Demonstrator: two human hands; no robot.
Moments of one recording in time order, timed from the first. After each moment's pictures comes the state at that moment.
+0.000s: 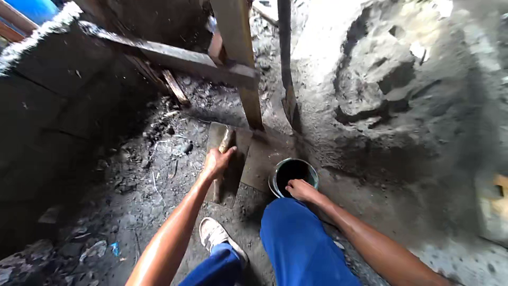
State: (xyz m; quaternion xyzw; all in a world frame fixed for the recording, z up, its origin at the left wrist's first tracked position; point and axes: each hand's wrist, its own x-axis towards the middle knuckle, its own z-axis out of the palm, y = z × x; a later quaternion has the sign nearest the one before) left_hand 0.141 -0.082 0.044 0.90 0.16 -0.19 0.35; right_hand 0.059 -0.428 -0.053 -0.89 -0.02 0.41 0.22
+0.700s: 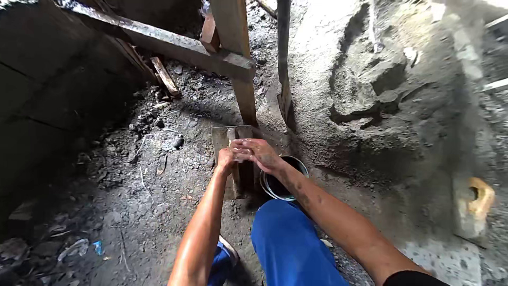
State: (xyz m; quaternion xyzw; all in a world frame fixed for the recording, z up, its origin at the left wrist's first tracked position) left_hand 0.148 -0.141 -0.026 0.72 0.27 -0.17 0.62; right_hand 0.141 -0.307 0.055 -0.59 -0.02 0.27 0.76
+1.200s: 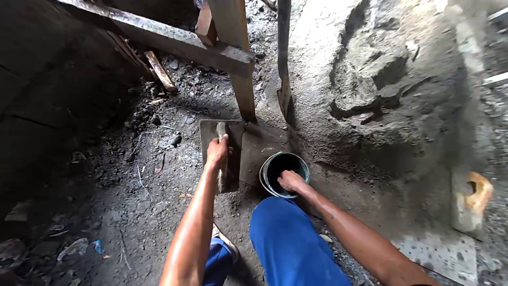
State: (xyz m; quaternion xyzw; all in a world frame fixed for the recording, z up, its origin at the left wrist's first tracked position) left_hand 0.162 -0.120 0.000 0.76 0.29 -0.16 0.56; right_hand 0.082 -0.414 -0.065 -0.89 0.04 0.43 0.16
